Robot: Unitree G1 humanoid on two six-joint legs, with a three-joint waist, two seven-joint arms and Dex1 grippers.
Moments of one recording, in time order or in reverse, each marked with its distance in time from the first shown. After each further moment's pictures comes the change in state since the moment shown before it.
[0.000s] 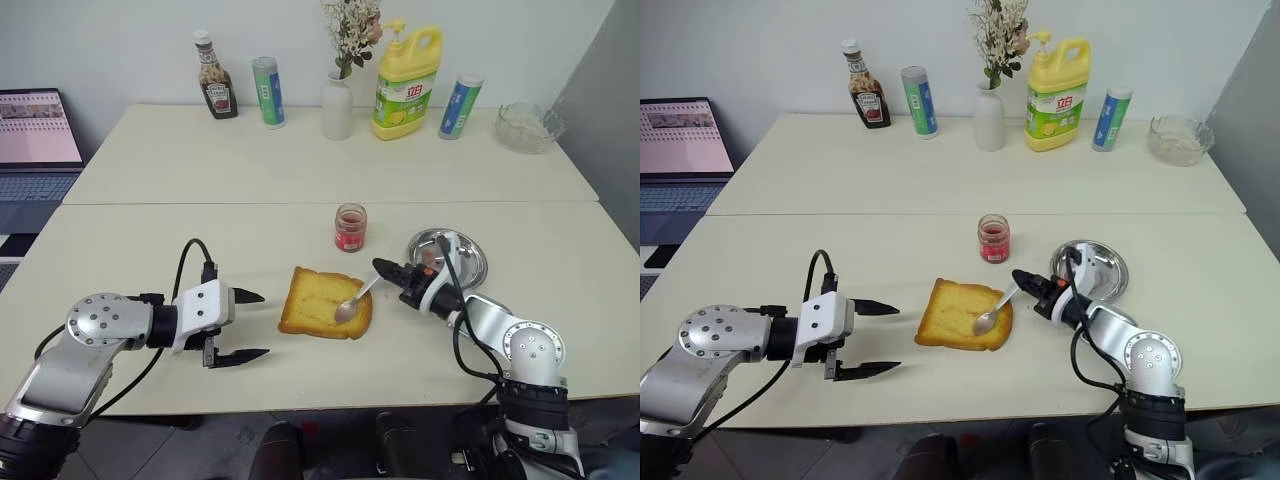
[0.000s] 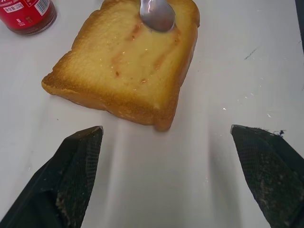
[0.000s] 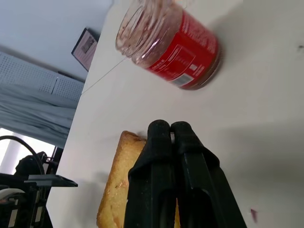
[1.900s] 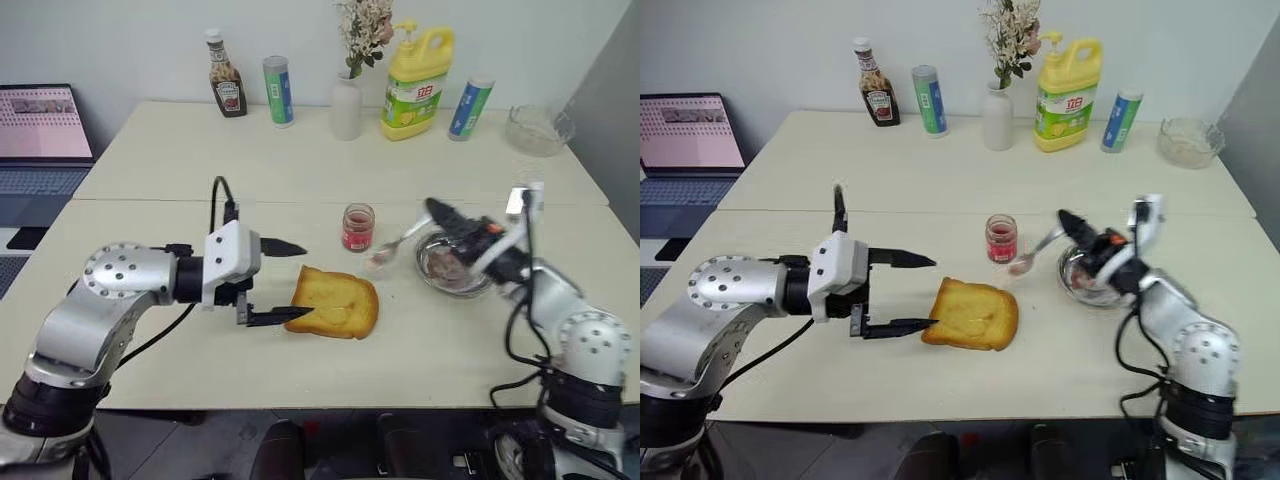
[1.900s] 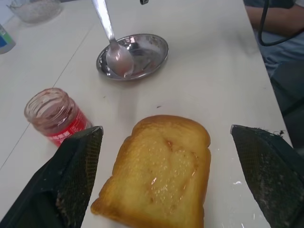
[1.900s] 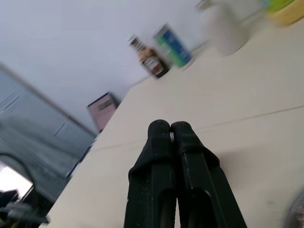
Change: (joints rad) left arm -0.317 -0.084 -0.062 -0.179 -0.207 0.295 0.074; right arm -0.014 -0.220 -0.200 -0.165 0.087 -0.175 0.039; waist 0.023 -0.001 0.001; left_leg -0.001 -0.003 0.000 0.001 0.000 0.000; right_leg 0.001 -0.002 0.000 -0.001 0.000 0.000
